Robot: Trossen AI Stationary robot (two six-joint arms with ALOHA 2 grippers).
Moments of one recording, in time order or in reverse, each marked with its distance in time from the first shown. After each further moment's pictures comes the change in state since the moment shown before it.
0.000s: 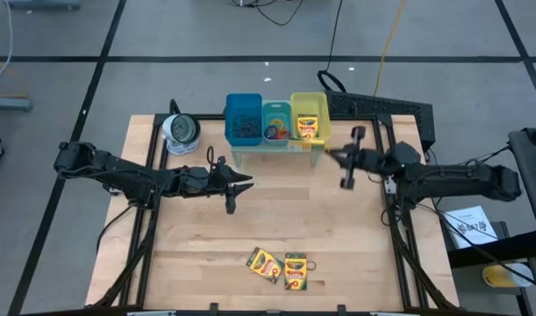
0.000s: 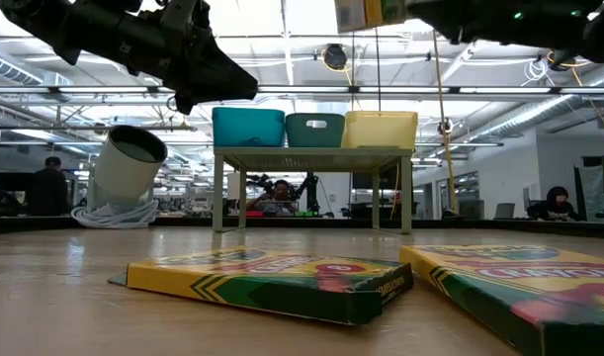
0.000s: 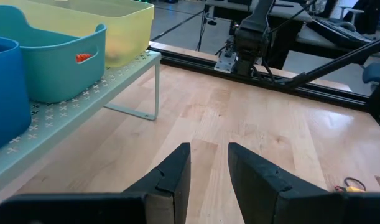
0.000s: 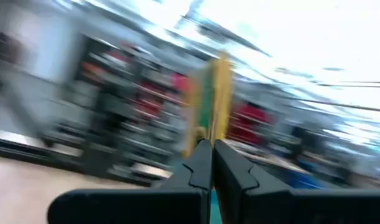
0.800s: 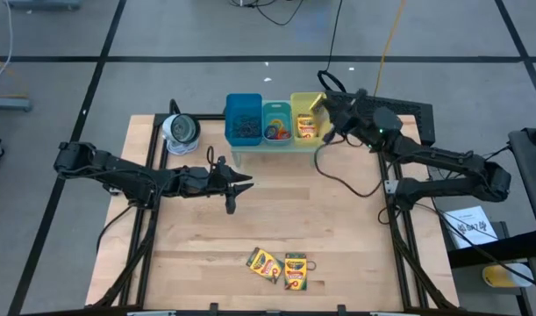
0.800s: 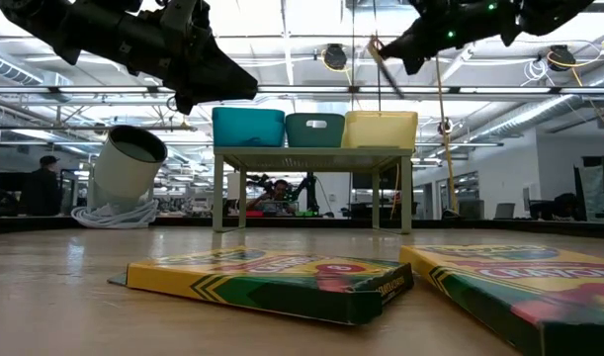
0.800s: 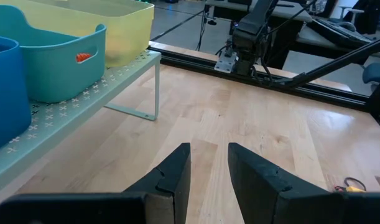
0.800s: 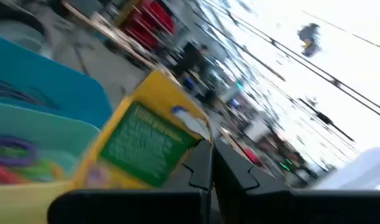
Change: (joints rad) left arm 0.000 0.000 0.000 0.000 0.000 0.000; right arm -0.263 0.261 0.358 -0.299 0.308 -0.449
